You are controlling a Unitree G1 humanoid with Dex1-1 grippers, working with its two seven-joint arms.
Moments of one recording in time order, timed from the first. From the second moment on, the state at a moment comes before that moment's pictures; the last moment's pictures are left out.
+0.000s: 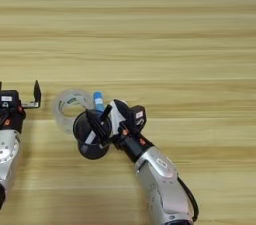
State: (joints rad) left arm -0.28 0.09 0.09 0.90 0.04 -0.71 0.13; right arm 0.07 0.01 0.14 0.13 0.37 -0.08 0.58
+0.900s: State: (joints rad) left arm -0.28 0.09 0.09 0.89 0.04 -0.71 0.13; right arm 0.09 0.01 0.15 0.14 0.37 -0.07 0.61
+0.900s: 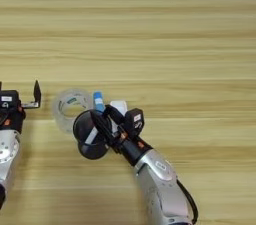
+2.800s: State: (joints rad) left arm -0.27 0.09 0.09 0.89 0.06 -0.71 0.13; right arm 0.13 0.03 0.12 -0.03 0.44 -0.16 0.68
